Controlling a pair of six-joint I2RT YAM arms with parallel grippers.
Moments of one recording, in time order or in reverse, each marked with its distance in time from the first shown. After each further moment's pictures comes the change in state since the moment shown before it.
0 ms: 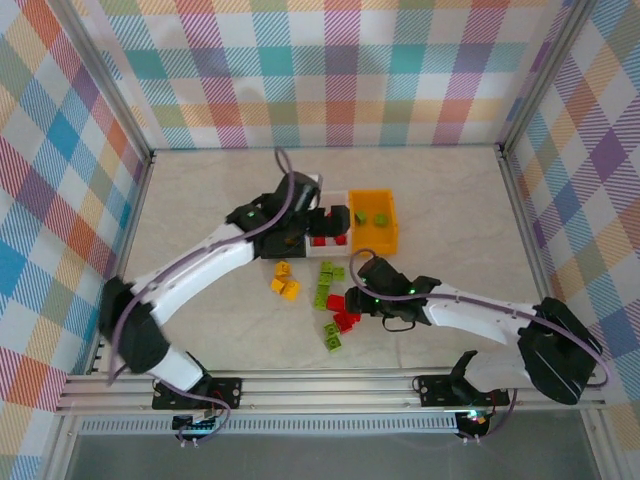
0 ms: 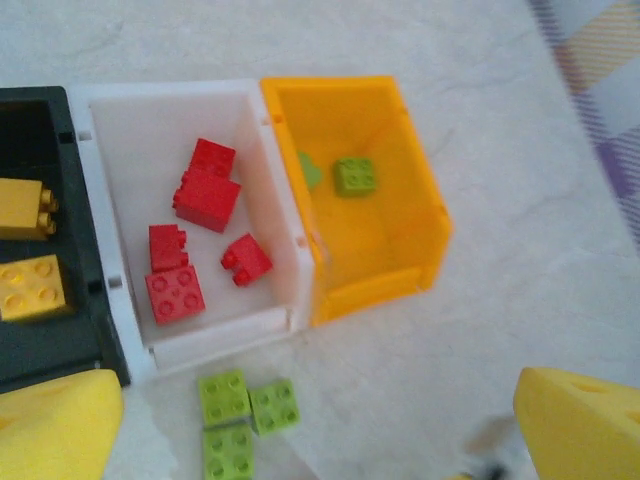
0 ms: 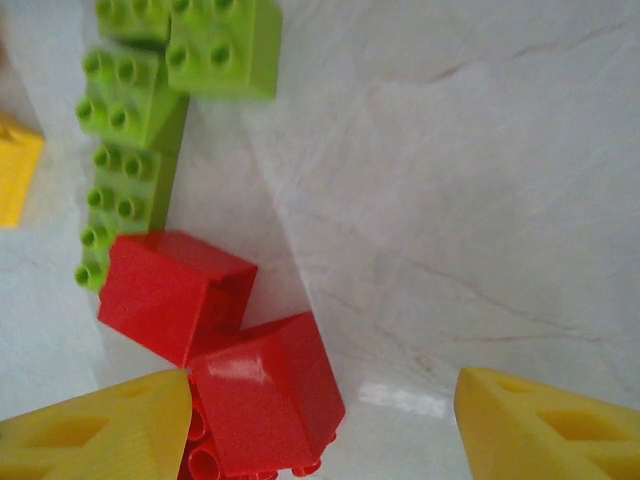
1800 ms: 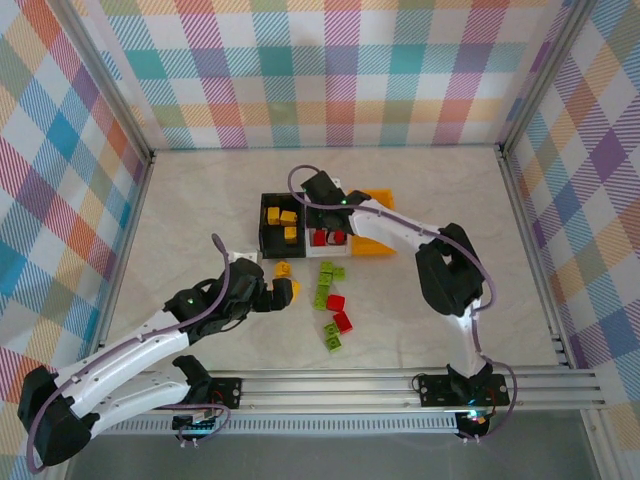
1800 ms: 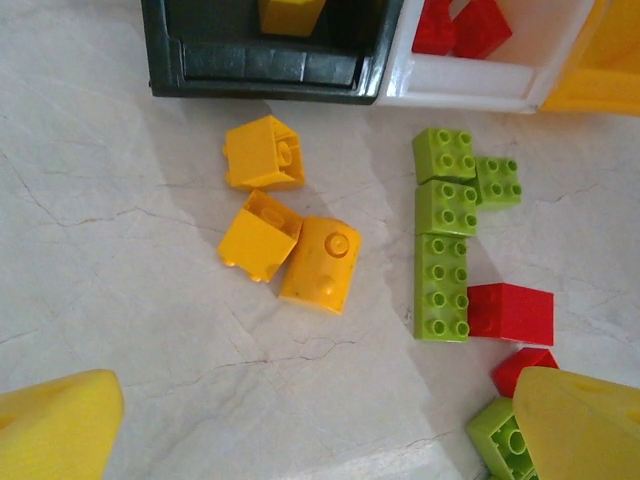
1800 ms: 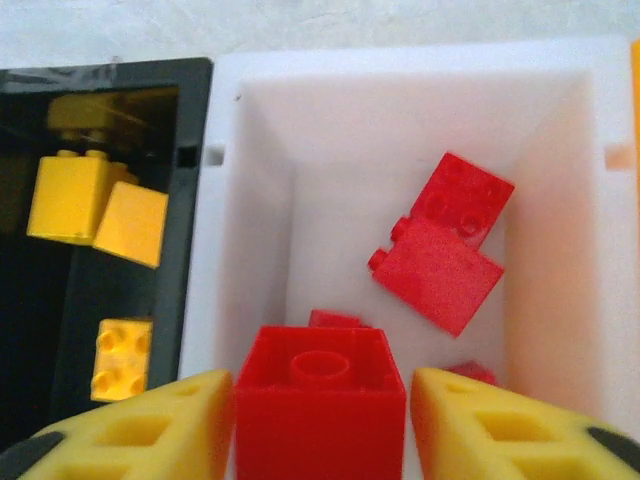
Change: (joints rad) left arm -0.032 -0.593 -0.705 -0.058 -0.124 -0.143; right arm -0.147 0.756 1.027 -0.167 0.193 -0.202
